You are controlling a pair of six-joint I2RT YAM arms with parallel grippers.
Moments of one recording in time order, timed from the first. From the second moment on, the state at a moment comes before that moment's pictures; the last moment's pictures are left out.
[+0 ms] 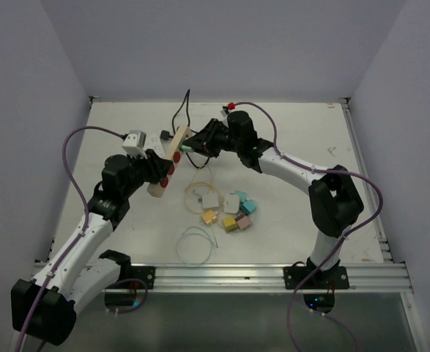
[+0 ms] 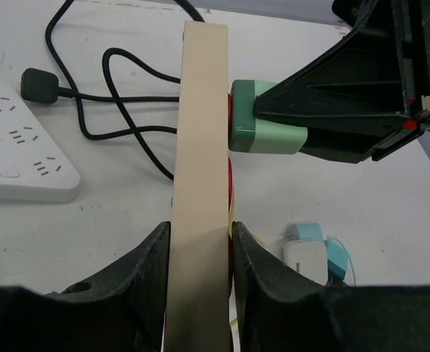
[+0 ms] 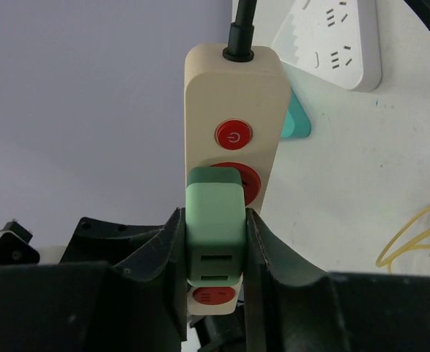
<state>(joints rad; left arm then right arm) -0.29 0.89 0.63 0.01 0.18 -0.38 0.65 1.82 1.34 0.12 -0.38 1.20</state>
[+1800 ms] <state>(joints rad) -0.30 1.15 0.71 -0.02 0.32 -0.30 0.74 1.77 1.46 -0.13 -0.30 0.74</state>
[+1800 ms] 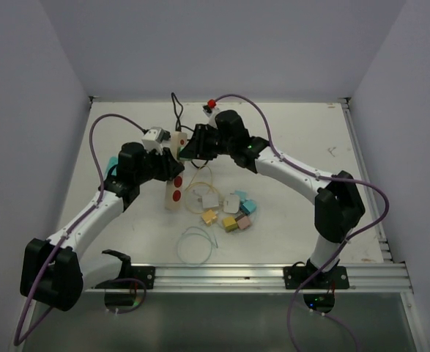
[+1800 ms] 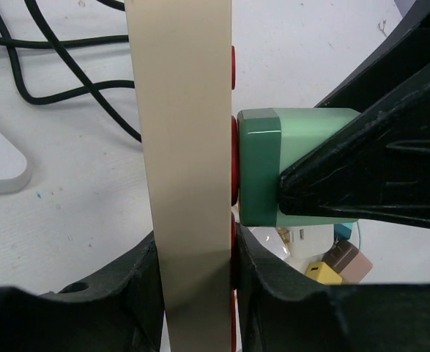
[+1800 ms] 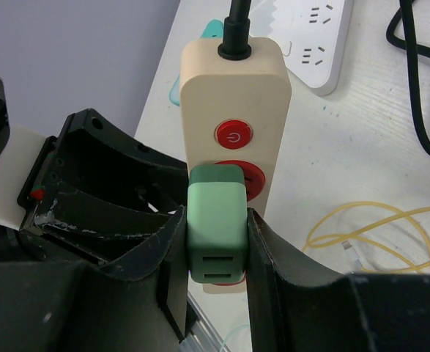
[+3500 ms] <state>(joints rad) -0.25 1.18 0.80 -0.14 -0.08 -0.38 0.75 1.37 1.11 -0.35 -0.30 0.62</state>
